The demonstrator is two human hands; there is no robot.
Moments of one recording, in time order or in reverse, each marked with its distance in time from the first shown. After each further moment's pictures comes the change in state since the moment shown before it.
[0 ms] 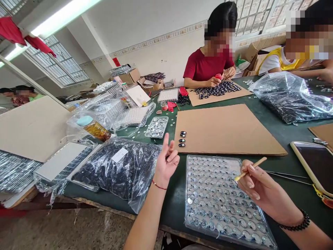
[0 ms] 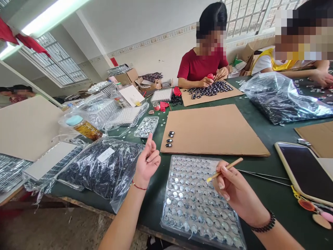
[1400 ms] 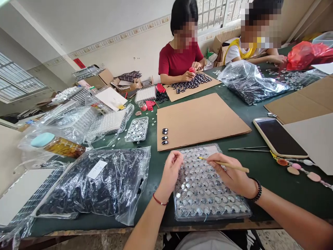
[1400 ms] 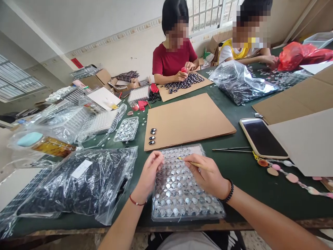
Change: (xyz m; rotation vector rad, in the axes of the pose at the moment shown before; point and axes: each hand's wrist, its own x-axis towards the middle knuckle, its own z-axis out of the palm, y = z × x) left_hand -0.020 -0.056 0.017 0.944 -0.081 -0.088; right_hand 0.000 0.012 0.000 -1.306 0.013 -0.708
